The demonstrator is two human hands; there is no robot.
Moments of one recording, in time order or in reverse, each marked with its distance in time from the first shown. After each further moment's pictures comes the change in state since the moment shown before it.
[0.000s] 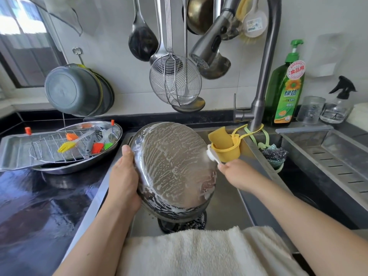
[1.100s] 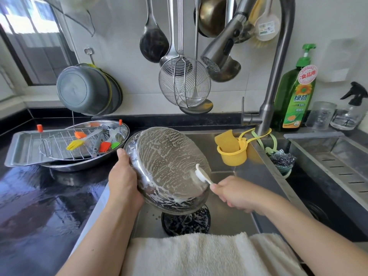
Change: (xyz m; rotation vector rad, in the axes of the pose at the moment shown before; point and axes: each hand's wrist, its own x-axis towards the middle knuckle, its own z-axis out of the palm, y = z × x) left_hand 0.005 0.005 -0.004 -0.153 0.157 -0.059; right_hand -0.025 -0.014 0.006 0.034 -0.255 0.040
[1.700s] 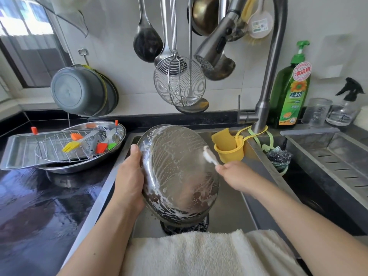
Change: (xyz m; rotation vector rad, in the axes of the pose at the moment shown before) left_hand -0.012 -0.005 0.004 0.110 -0.249 -0.038; right_hand 0.011 0.000 -0.015 0.067 0.206 -0.066
